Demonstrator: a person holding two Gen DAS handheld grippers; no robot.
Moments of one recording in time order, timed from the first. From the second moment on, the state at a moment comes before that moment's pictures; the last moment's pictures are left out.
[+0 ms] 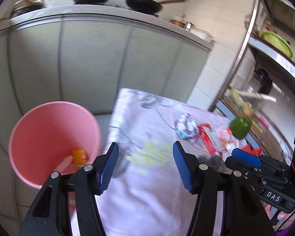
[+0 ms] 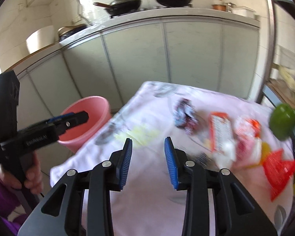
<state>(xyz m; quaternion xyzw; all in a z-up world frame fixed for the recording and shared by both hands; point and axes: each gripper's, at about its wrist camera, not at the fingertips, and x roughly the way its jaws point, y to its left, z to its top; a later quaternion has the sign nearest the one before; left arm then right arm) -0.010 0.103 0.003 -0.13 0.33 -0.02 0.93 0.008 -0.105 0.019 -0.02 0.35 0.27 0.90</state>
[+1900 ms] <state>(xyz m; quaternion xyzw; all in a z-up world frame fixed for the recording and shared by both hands) 0.036 0.009 -0.035 -0.10 0.40 -0.10 0.91 0.057 -0.289 -0.054 0.08 0.42 0.08 0.90</state>
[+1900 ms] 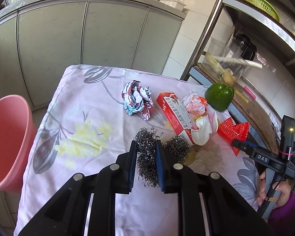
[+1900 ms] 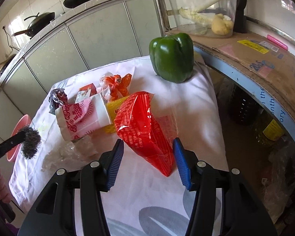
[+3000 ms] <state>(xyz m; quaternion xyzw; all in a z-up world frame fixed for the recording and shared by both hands) 0.008 0.069 0.009 -0.13 0.31 -0.05 0.94 0.017 -0.228 0.021 0.06 0.35 0.15 0.92</state>
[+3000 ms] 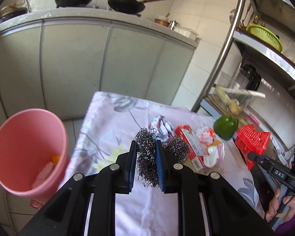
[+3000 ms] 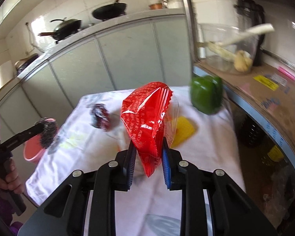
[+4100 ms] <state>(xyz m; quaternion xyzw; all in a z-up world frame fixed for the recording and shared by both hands) -0.053 0.222 0.037 -0.11 0.22 0.20 0.95 0.050 0.033 0.059 -0.02 0.34 0.39 0.86</state>
